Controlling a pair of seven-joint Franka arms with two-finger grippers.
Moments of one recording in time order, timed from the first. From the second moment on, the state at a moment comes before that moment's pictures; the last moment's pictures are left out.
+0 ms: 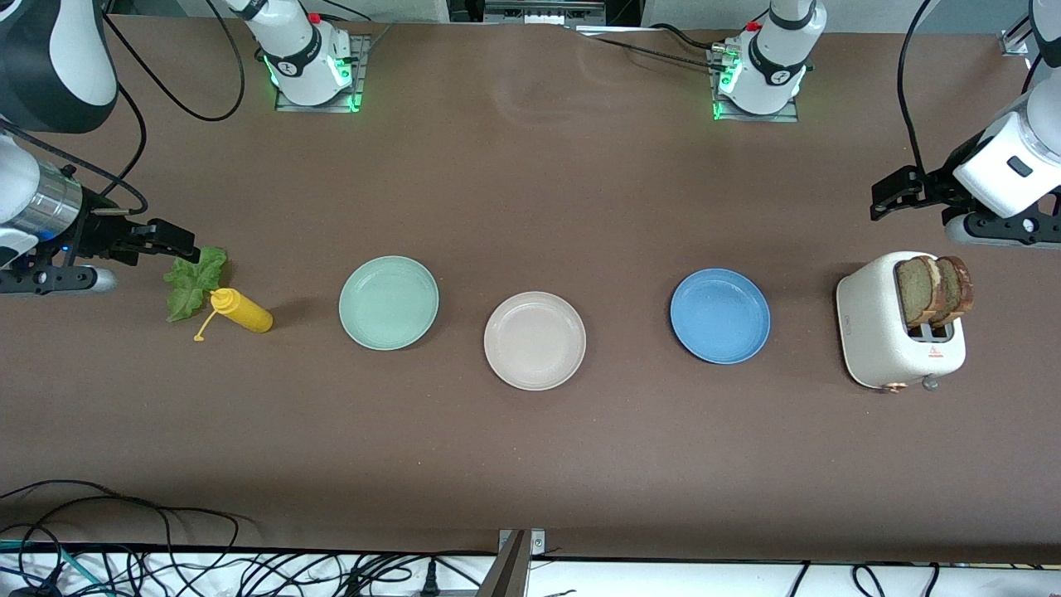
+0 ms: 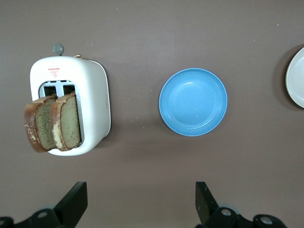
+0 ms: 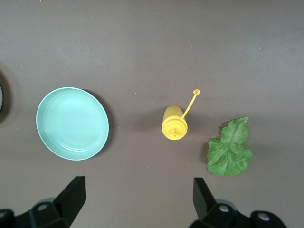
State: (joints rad) left arm 0.03 0.03 -0.07 -1.61 0.00 1.56 0.01; right arm 0.00 0.14 0.00 -1.68 0.06 1.76 -0.04
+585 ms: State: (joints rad) left arm 0.03 0.03 -0.07 -1.61 0.00 1.56 0.01; right arm 0.00 0.14 -0.06 -1.68 0.06 1.72 -0.04
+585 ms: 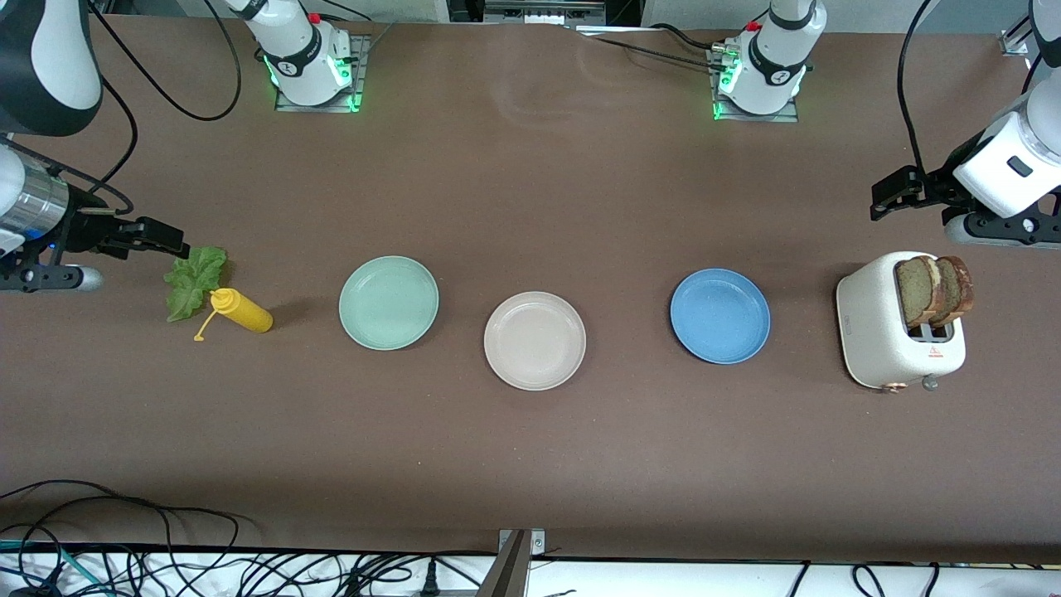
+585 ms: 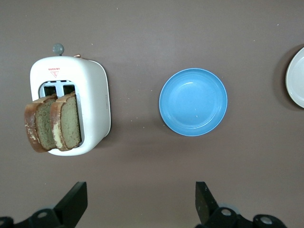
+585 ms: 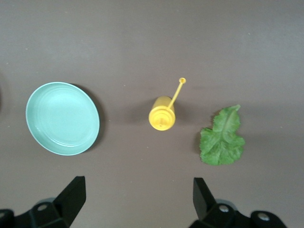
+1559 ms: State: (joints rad) left arm 0.03 0.04 -0.07 -1.61 0.00 1.56 0.01; right arm -0.11 0.39 -0.19 -1.71 0.00 1.91 -0.33
